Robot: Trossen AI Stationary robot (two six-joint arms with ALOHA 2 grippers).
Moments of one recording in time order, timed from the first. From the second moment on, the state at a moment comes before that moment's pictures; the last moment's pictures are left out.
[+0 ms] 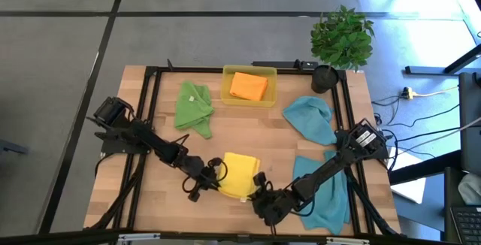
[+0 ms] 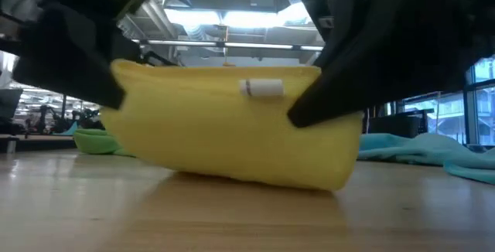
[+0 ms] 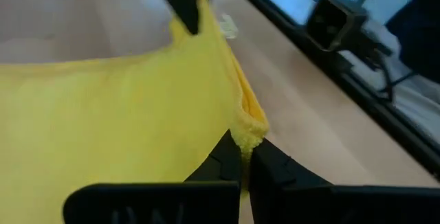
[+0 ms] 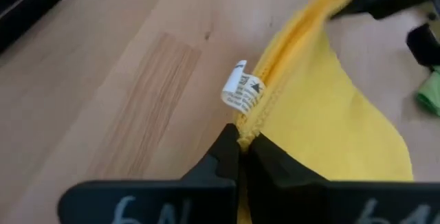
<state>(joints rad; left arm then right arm) -0.46 1.69 0.55 0.64 0.07 -0.08 0.67 2.02 1.20 -0.02 0.53 -0.02</state>
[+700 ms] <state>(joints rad) -0.41 1.55 0.37 0.81 0.11 -0.19 0.55 1.97 0.85 0.71 0.33 0.15</state>
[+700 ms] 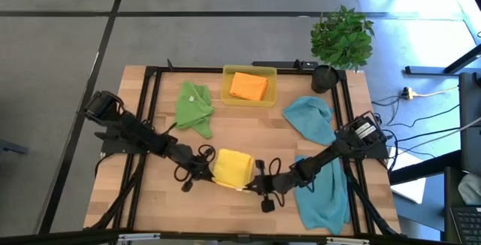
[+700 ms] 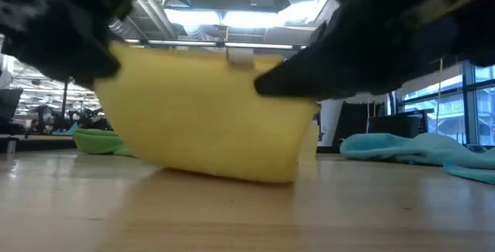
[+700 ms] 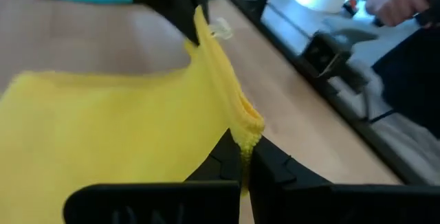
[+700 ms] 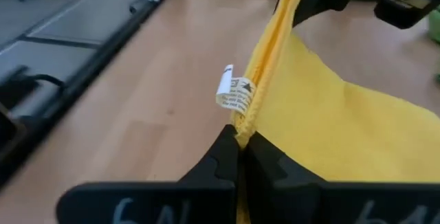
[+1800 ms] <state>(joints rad) -0.40 1.55 0.43 0.62 0.06 -0.26 0.55 1.97 0.82 0.72 0.30 0.40</state>
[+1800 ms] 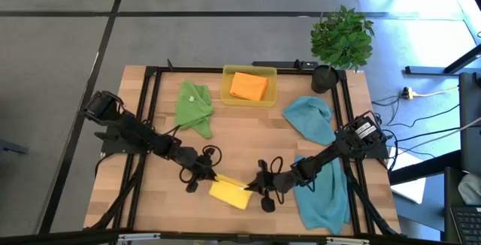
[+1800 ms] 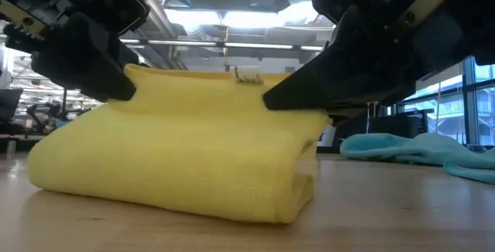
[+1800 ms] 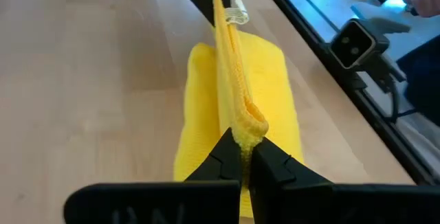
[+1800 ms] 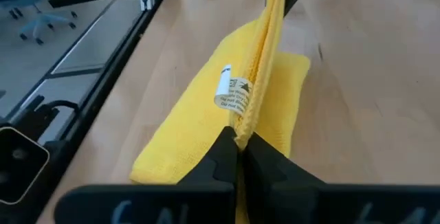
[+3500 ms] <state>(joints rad) -0.53 1.50 0.52 0.51 -0.04 -0.13 0.56 1.90 0.88 0.56 0.38 0.31</state>
